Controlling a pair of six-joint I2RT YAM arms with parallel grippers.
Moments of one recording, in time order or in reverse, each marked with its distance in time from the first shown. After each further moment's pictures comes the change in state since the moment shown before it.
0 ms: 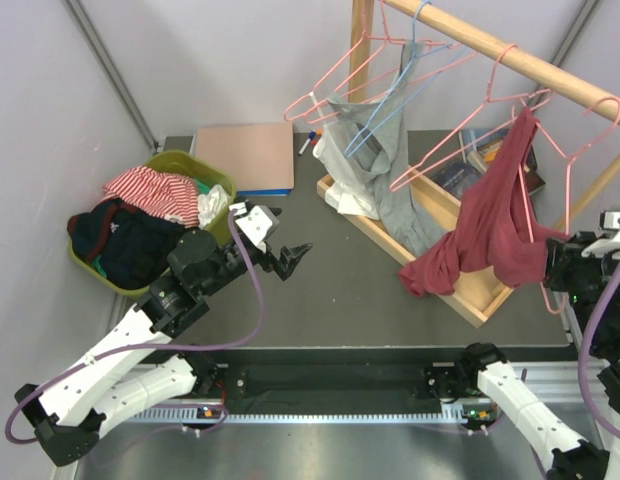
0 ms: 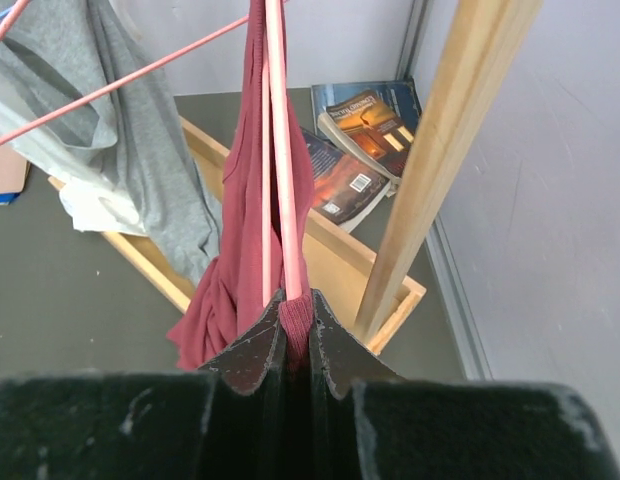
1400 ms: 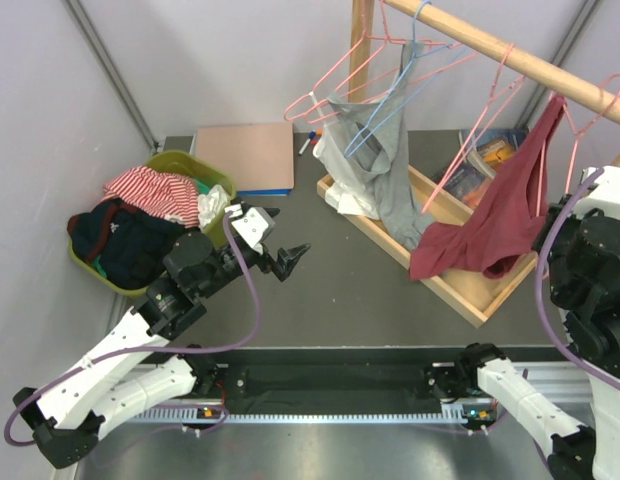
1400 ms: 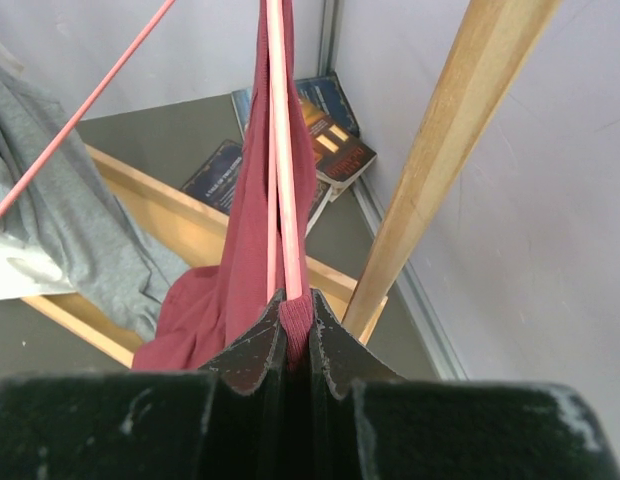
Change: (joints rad) left arm 0.000 -0.023 -0.005 0.000 0.000 -0.002; right arm -0.001 0.145 -0.069 0.155 0.219 0.020
